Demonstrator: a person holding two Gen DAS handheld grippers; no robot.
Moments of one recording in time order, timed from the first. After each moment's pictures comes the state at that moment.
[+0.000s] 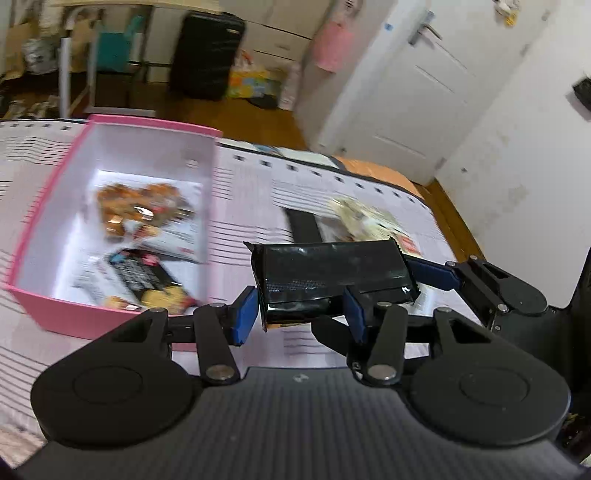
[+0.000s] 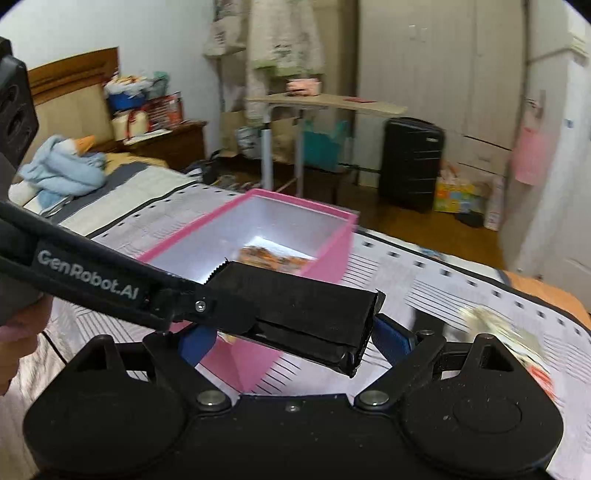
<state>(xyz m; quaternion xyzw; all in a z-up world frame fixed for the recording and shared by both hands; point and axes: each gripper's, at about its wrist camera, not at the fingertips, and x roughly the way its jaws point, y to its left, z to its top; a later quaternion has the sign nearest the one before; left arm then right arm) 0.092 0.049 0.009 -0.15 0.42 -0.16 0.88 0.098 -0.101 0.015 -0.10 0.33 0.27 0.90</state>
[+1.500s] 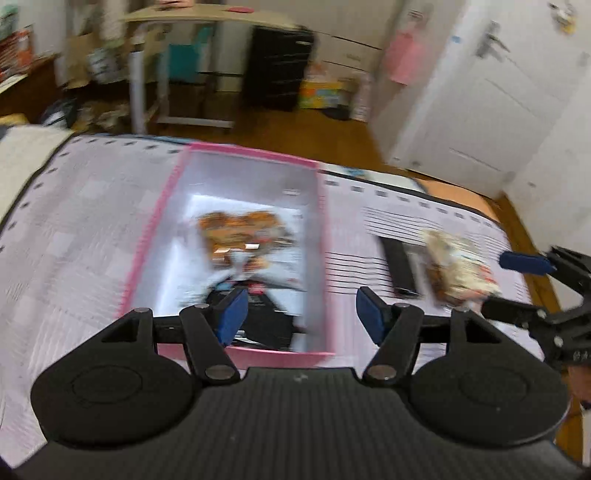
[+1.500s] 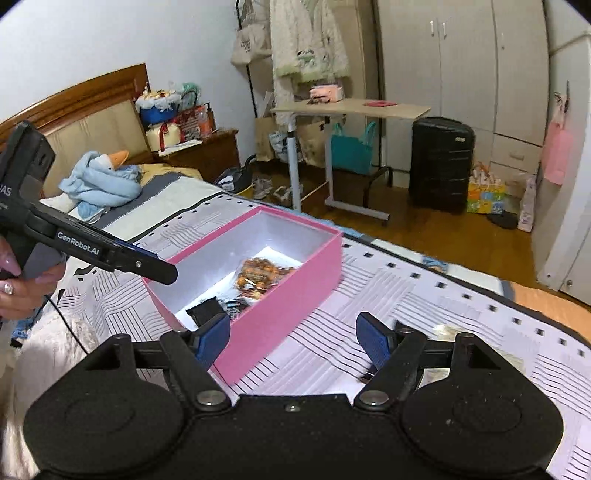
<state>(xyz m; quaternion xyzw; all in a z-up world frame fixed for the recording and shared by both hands) 0.114 0.097 0.035 -0.12 0.43 -0.08 0.89 0.127 -0.208 0.071 -0.08 0.34 0.33 0.88</state>
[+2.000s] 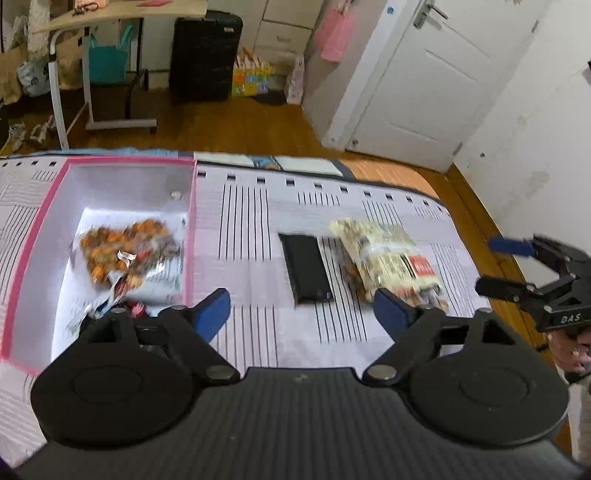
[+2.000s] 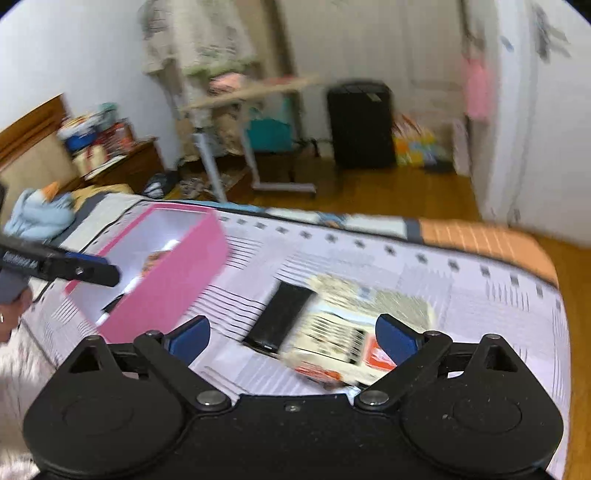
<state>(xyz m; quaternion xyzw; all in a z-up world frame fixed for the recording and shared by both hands) 0.165 -0.017 0.025 -0.11 0.43 -0.15 0.88 0.192 -0.339 0.030 0.01 0.40 0.23 0.89</state>
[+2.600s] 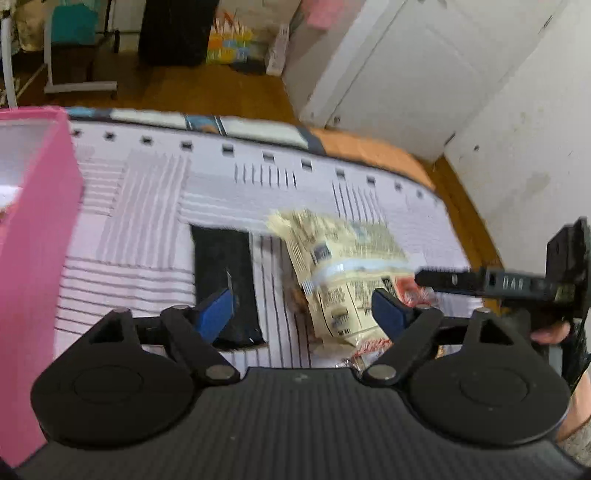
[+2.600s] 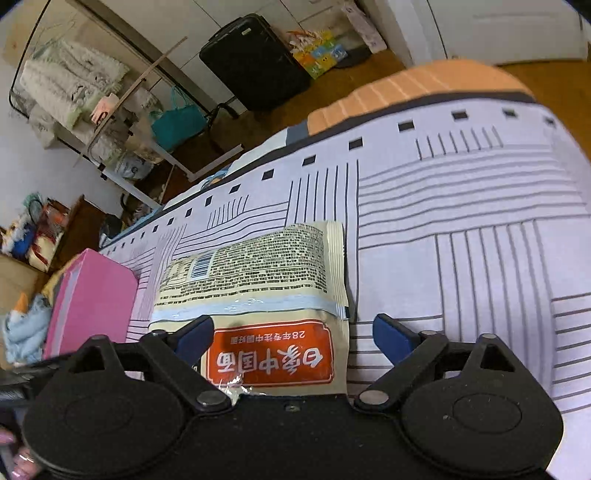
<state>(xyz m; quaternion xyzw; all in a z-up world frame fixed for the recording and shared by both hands) 0.259 -0.126 -0.077 -0.14 0.47 -0.17 0.85 0.292 -0.430 -0.117 0.22 0.50 0.15 0.82</state>
